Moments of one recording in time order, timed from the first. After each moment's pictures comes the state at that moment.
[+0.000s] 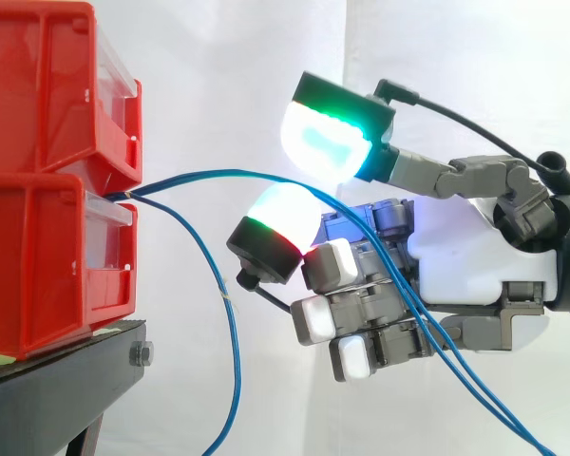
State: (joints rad) arm 0.16 -2.27 -1.25 -2.73 -1.27 0.02
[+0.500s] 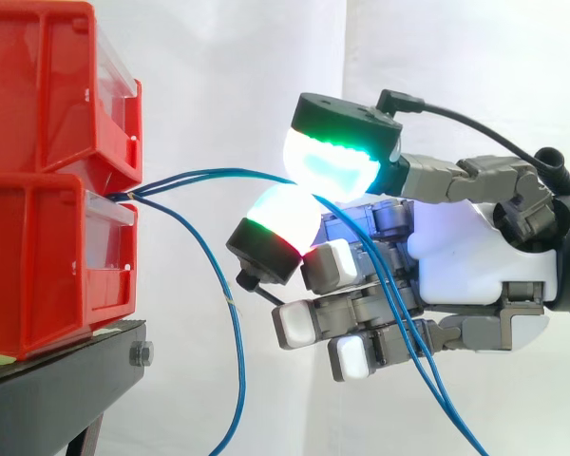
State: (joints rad) arm 0.16 -2.27 -1.25 -2.73 -1.27 0.02
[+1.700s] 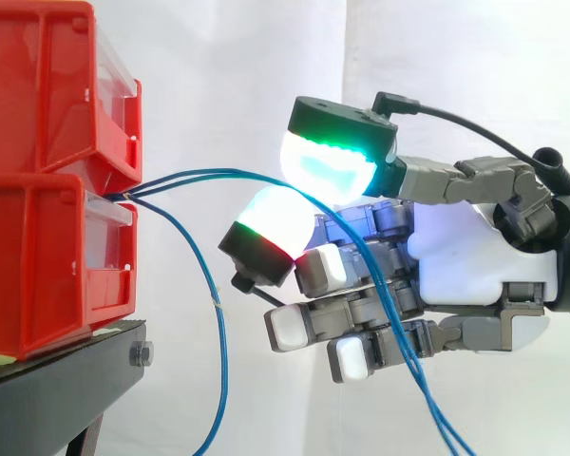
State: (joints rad) arm 0.16 -2.27 -1.25 -2.73 -1.27 0.02
